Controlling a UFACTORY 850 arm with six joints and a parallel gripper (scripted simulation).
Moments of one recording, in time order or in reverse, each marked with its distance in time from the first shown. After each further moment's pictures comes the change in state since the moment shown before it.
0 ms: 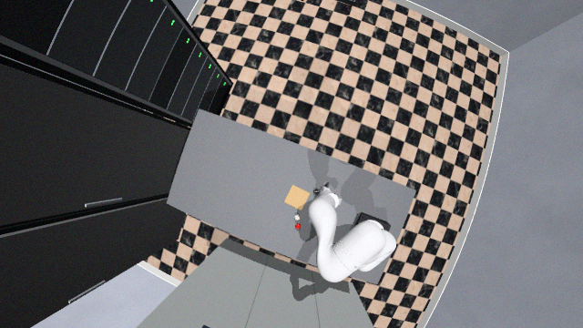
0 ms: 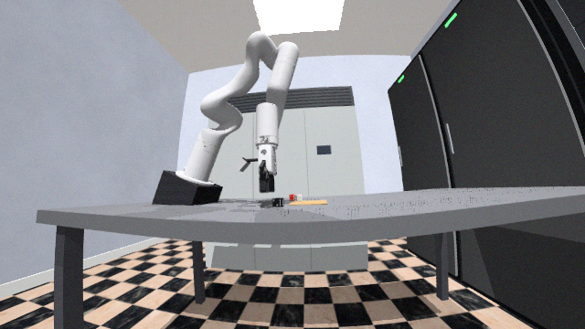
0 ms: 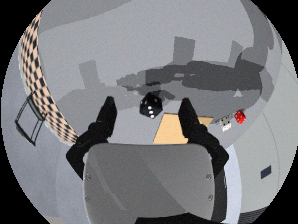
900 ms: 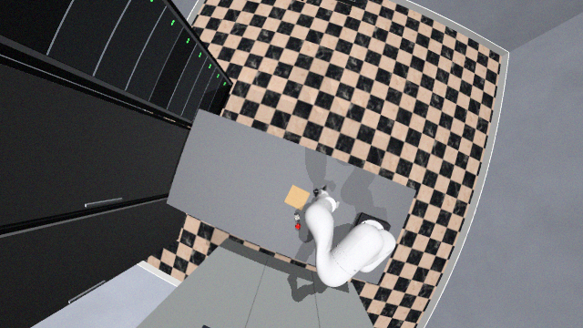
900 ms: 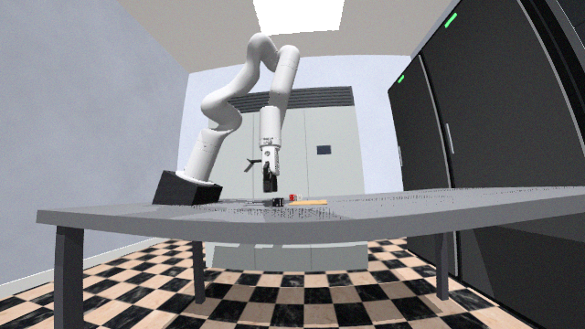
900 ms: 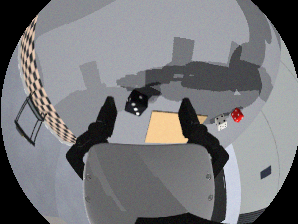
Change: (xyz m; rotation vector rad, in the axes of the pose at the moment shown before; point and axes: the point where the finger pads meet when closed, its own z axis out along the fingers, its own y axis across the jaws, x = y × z) arm -0.006 0.025 0.000 -0.004 0.001 0.000
